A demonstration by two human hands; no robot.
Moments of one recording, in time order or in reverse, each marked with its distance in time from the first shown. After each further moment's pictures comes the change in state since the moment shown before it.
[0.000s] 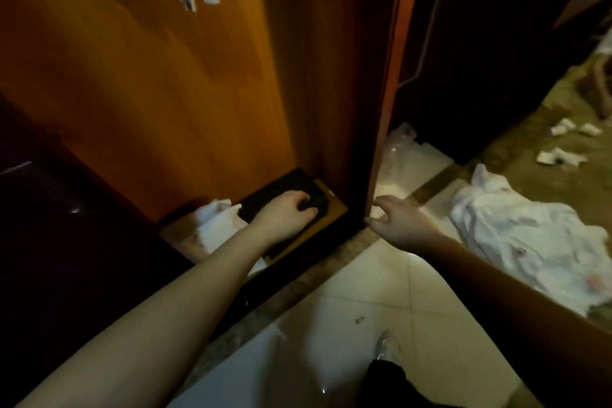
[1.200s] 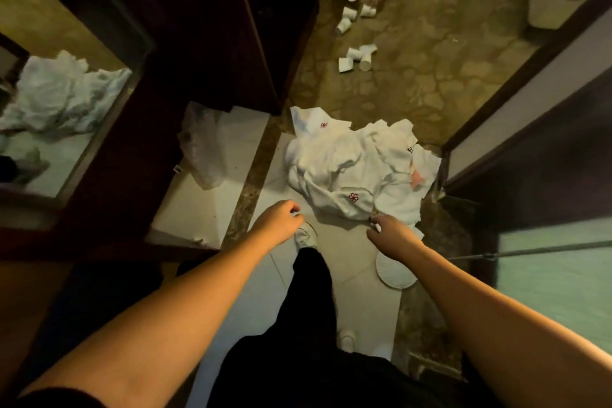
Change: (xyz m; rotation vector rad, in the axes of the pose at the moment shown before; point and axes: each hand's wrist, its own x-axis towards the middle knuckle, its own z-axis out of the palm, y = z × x) left_hand 0.405 0.459 0.370 0.201 -0.548 0.150; right_hand 0.009 0.624 -0.068 0.478 -0.074 0.847
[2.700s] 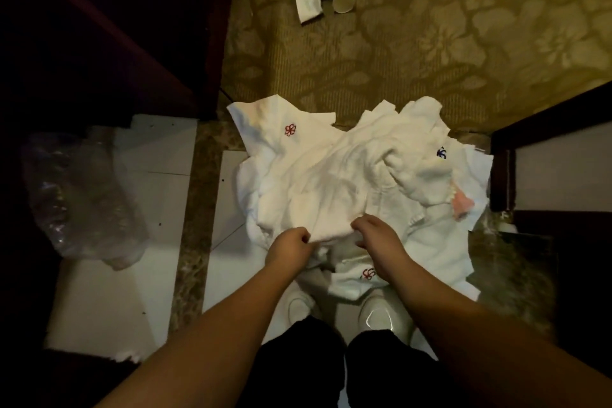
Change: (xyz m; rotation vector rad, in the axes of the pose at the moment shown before) left_hand 0.541 -0.012 0.132 0.041 -0.210 -0.102; right_hand 0.514 0.051 0.045 1.200 0.073 0.469
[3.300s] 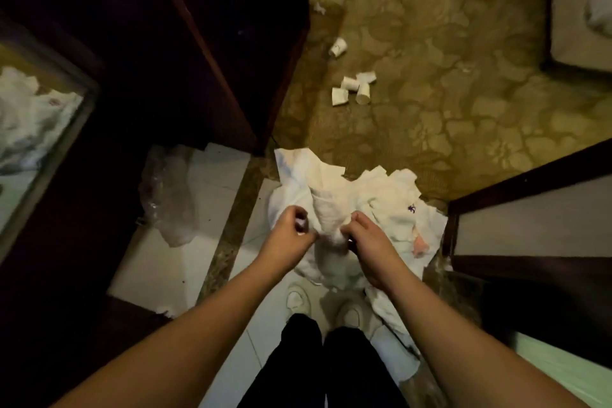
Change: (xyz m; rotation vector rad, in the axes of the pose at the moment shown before) left_hand -0.320 0.096 -0.160 -0.488 0.259 0.178; right_hand -0.351 -0.150 -0.021 -0.160 -0.252 -0.393
